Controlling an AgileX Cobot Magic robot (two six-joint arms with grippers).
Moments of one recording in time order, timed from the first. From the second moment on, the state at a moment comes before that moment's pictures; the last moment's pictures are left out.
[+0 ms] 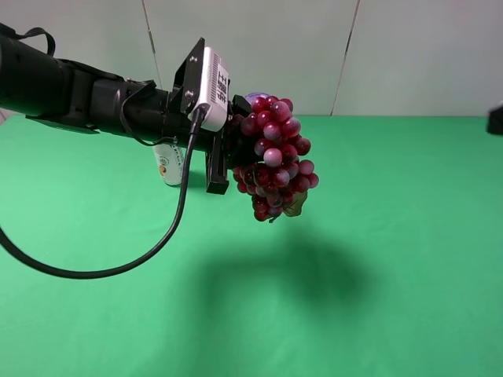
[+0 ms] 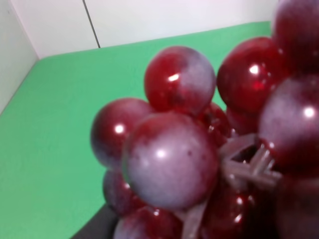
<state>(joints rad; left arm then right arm) -0.47 1.84 -0.96 -1.72 0.83 2.51 0.31 0.59 -0.70 -0.18 0.78 0.30</state>
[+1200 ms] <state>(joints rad) -0.47 1.84 -0.96 -1.72 0.83 2.51 0.31 0.13 -0.49 -0.21 1.02 0.25</state>
